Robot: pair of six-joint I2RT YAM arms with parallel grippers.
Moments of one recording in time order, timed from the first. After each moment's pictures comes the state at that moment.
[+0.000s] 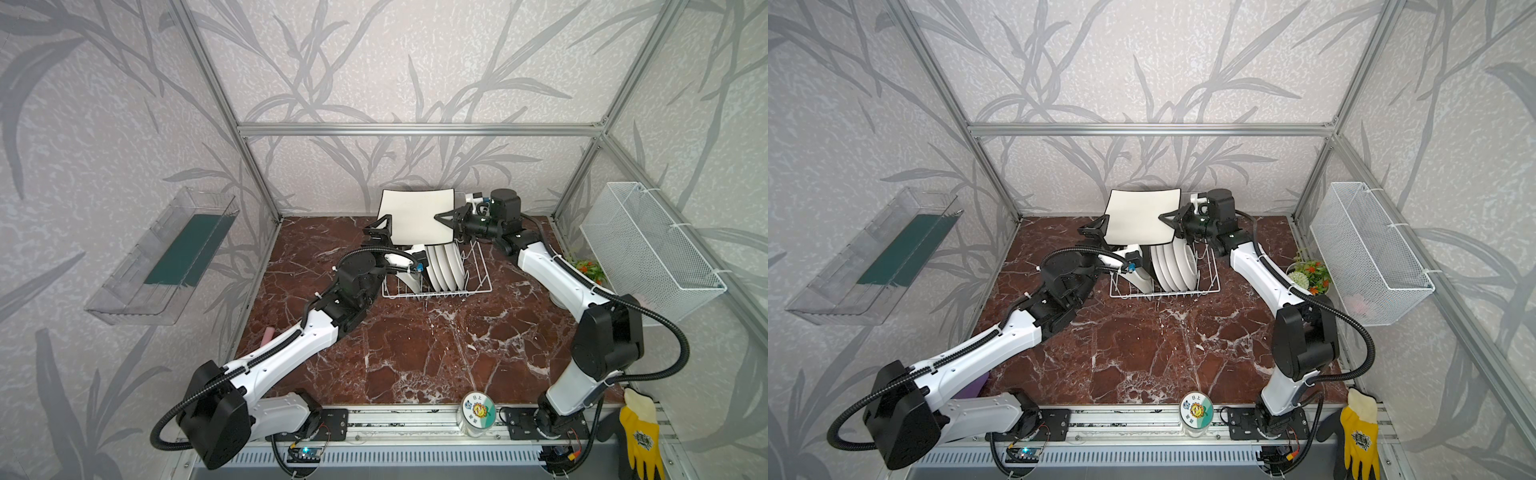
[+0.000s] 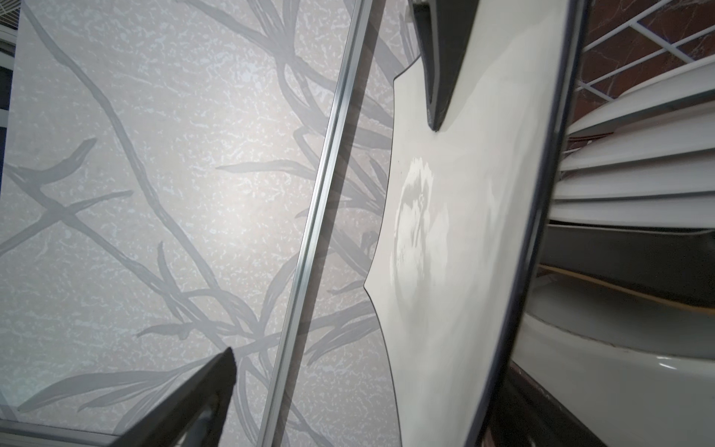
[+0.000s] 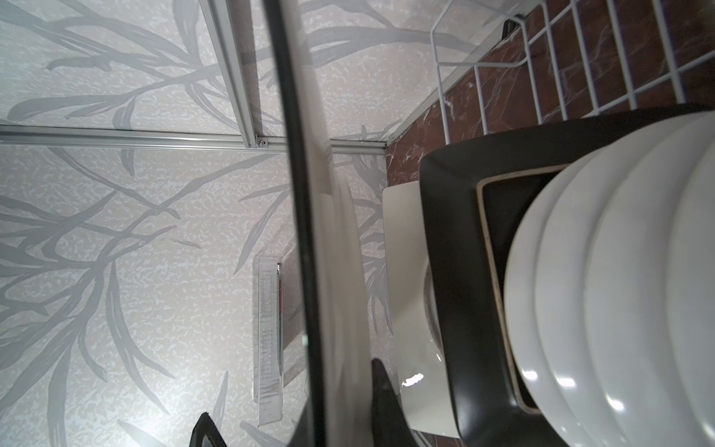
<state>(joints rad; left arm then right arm) -0.67 1.23 0.90 0.36 -0.34 1.30 0.32 1.70 1.46 -0.06 -0.68 1.29</state>
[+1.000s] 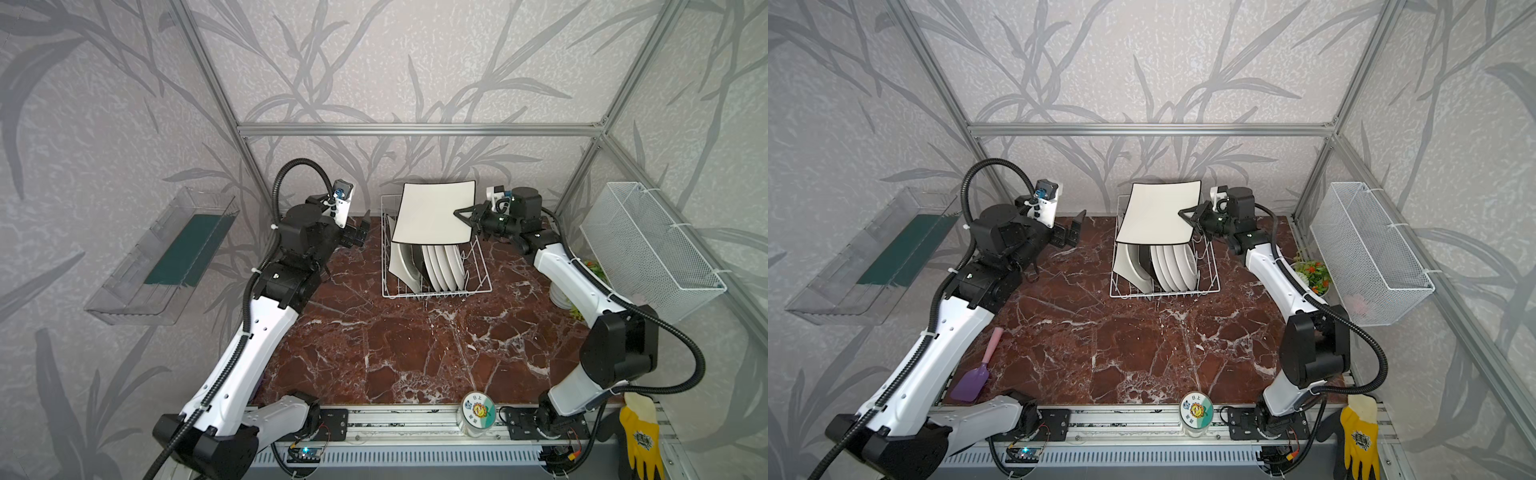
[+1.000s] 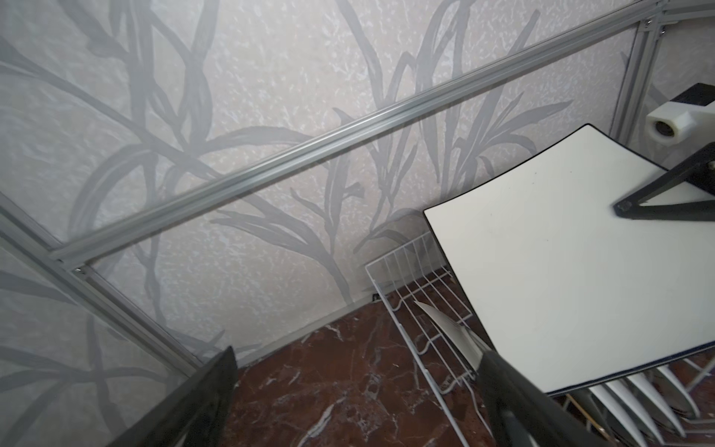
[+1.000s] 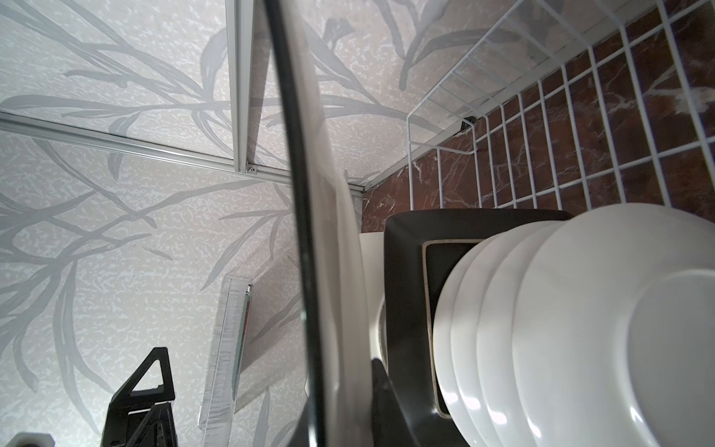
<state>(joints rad) -0.32 1.19 1.38 -0.36 -0.04 0.23 0.23 1.63 1.42 -0.10 -0.66 1.07</state>
